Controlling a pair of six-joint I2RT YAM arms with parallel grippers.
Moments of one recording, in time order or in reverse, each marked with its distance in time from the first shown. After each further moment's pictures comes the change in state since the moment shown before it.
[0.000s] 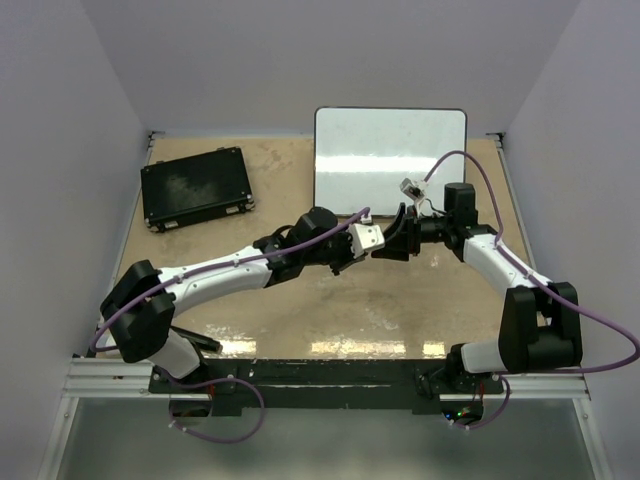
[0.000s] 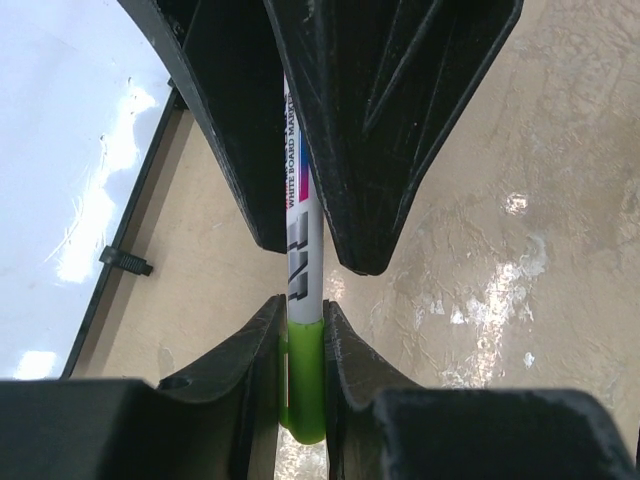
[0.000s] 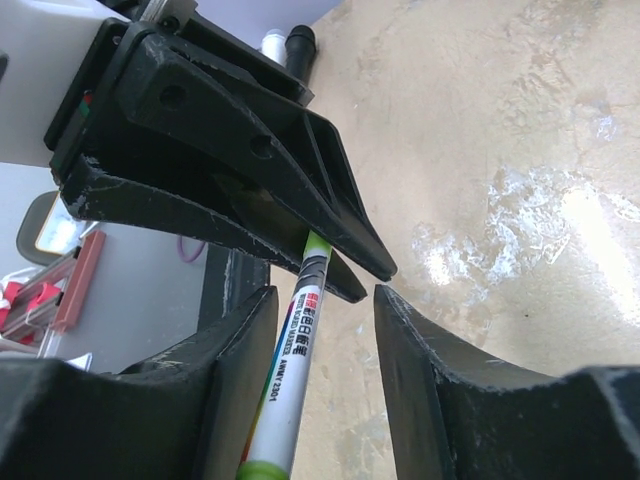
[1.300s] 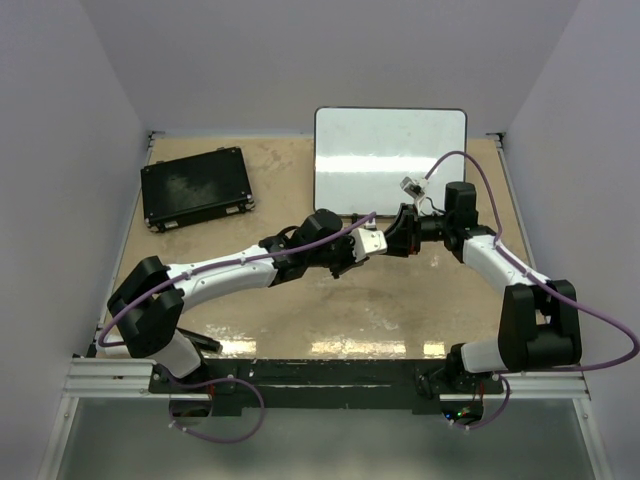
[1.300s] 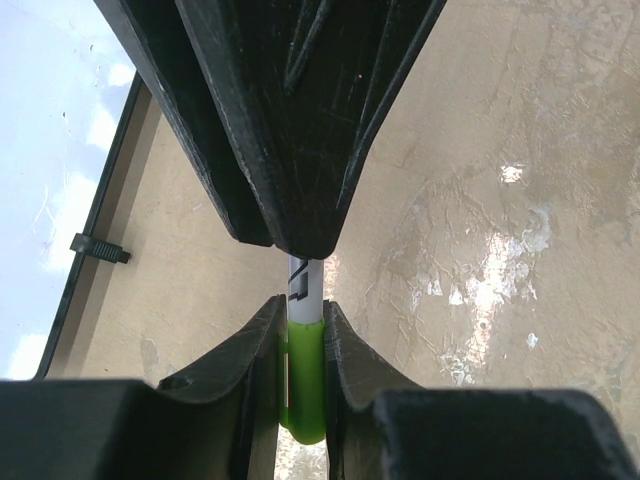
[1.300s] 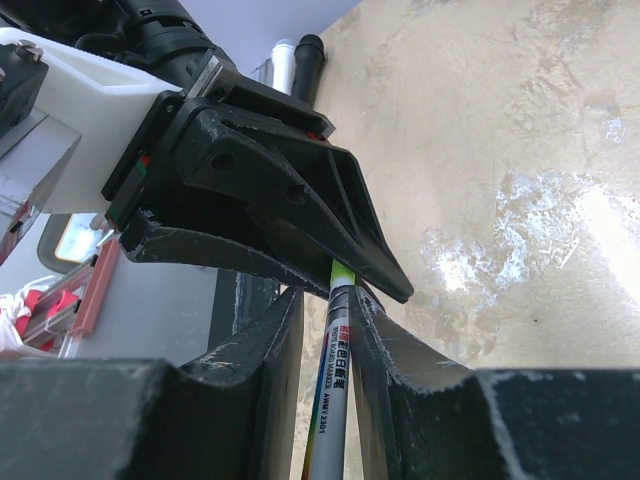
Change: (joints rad) left arm 0.000 0.042 0.013 -0.040 0.005 0.027; right arm 0.000 0.011 -0.018 0.109 -0.022 0.114
